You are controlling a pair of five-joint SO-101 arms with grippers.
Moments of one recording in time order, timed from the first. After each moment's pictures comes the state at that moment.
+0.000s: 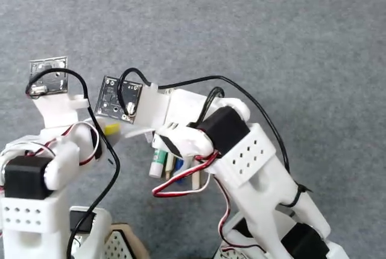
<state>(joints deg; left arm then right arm) -0.5 -55.3 26.4 95.6 9.4 -41.6 -27.8 7.7 85.8 38.3</state>
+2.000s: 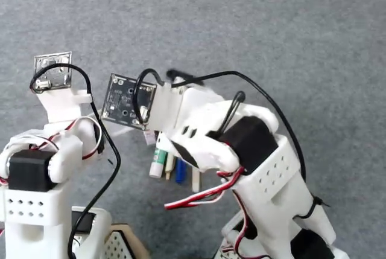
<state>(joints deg) -0.4 -54.8 27.3 92.7 9.4 -41.7 -30.9 -0.4 89.5 38.3</state>
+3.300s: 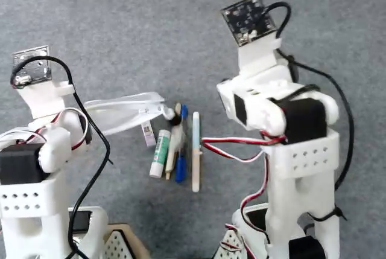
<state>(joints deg) -8.4 -54.3 24.0 92.4 9.2 -11.5 -32.0 2.5 90.9 12.9</state>
